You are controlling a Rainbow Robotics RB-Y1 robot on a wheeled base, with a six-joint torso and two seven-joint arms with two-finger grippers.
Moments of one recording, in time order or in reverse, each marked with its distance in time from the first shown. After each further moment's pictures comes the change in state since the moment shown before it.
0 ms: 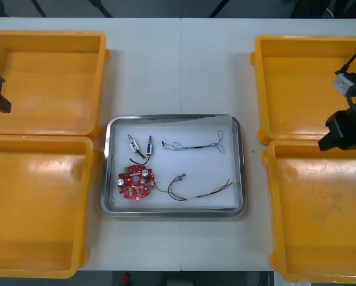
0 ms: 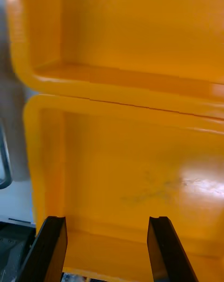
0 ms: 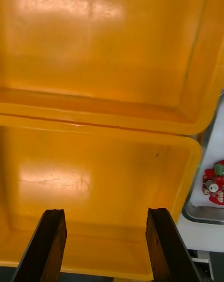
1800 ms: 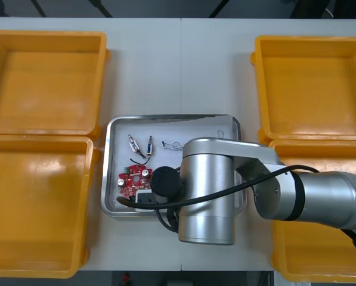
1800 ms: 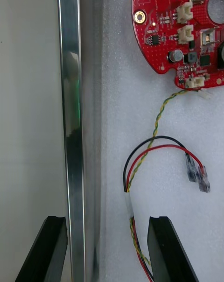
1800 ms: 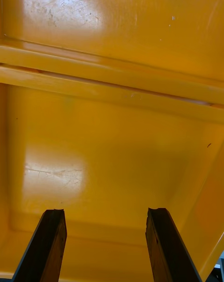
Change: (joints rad) right arm -0.378 0.474 1.126 -0.012 0.531 -0.239 0.519; left arm 0.433 0.016 0.192 -0.034 -0.042 -0.208 -0.122
